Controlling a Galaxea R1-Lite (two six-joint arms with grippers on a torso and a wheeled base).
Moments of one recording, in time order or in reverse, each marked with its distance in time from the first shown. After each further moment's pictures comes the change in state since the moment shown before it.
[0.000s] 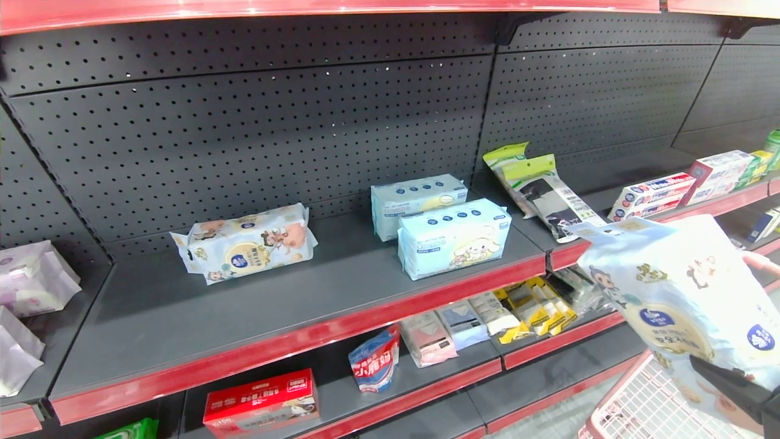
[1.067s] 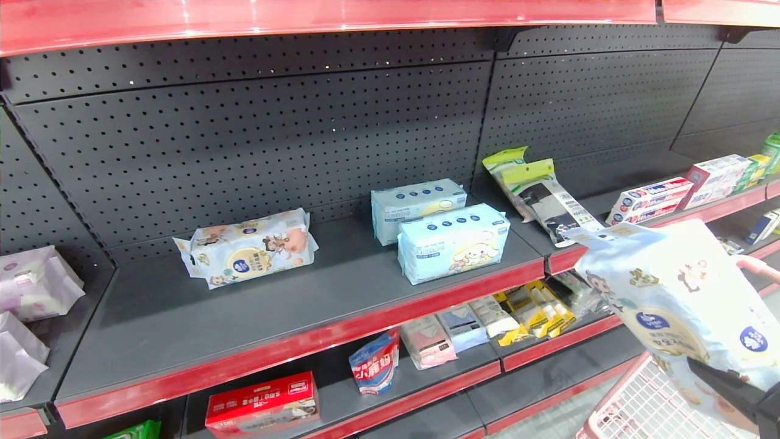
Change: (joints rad) left arm 0.000 0.000 0.000 0.000 0.000 0.000; right arm -0.002 0.017 0.005 -0.001 -0.011 -0.025
